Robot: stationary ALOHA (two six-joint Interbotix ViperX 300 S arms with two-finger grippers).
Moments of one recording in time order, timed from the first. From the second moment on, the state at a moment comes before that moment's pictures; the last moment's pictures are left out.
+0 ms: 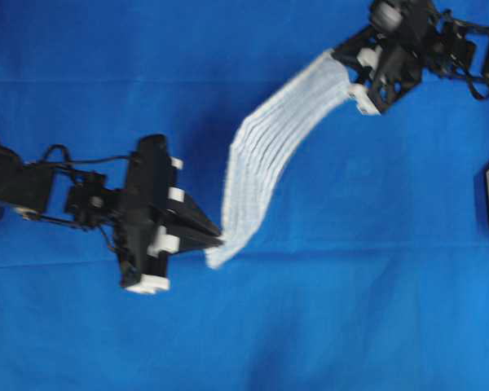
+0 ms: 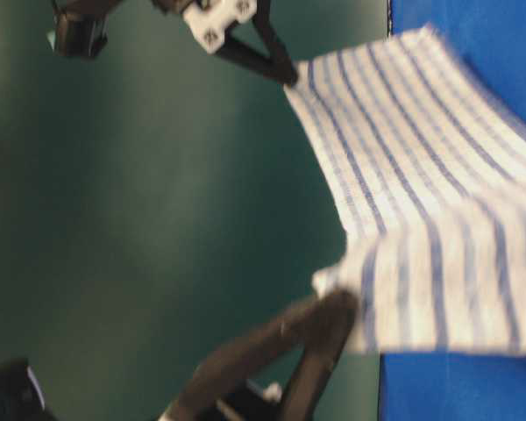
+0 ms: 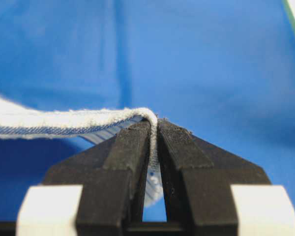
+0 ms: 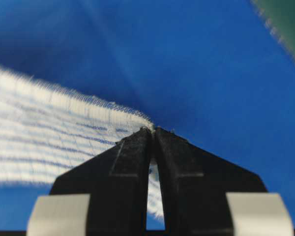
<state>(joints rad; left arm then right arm) -0.18 -0.13 0.69 -0.03 -0.02 -0.17 -0.44 -0.30 0.76 -0.35 0.21 0.42</state>
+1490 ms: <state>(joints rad) -0.18 0.35 0.24 -0.03 -0.04 -0.17 -0.52 -0.13 0.67 -0.44 0.21 0.43</state>
